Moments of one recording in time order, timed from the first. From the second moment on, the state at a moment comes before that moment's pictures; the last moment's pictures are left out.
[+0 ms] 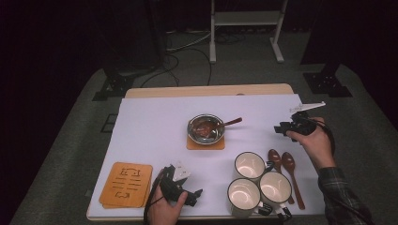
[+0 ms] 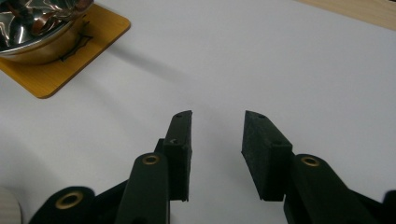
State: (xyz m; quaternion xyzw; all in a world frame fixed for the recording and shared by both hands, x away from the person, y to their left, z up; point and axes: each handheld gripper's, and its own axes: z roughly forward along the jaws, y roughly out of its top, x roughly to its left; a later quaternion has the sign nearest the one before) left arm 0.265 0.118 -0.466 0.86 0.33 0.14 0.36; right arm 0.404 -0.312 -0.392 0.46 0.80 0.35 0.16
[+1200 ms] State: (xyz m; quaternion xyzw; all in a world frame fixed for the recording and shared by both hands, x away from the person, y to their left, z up) left arm 0.265 0.117 -0.466 0.86 0.33 0.15 0.36; right arm 0.388 -0.347 -0.410 0.49 0.78 0.35 0.17
